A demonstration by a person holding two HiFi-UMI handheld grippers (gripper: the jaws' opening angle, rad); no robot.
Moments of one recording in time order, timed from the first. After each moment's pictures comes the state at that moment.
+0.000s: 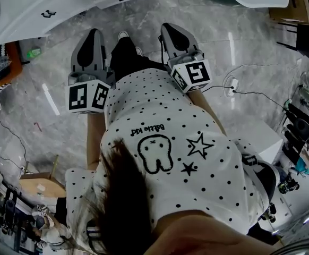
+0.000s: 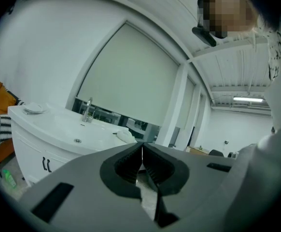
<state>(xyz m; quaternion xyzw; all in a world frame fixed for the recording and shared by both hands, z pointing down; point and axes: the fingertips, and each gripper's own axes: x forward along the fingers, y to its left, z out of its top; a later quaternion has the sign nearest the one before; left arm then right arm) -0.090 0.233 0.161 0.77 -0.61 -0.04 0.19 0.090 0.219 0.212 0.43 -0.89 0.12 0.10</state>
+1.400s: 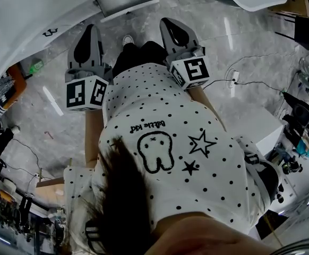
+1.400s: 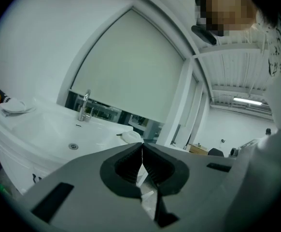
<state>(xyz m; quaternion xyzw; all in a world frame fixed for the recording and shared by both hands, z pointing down) -0.168 0.081 0.179 0.79 -0.57 -0.02 0.22 0.015 0.085 0.218 0.47 -0.86 0.12 0.14</state>
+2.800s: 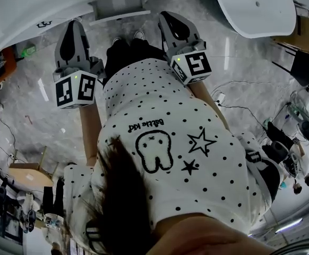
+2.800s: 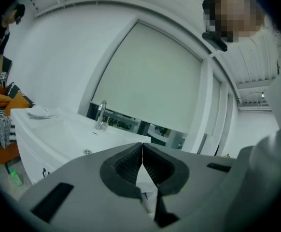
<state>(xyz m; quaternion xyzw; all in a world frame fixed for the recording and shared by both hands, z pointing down) -0.143 0.046 0.174 0.68 -0.70 -0.06 0.19 0.070 0.005 0.219 0.36 -0.92 0.10 0.13</state>
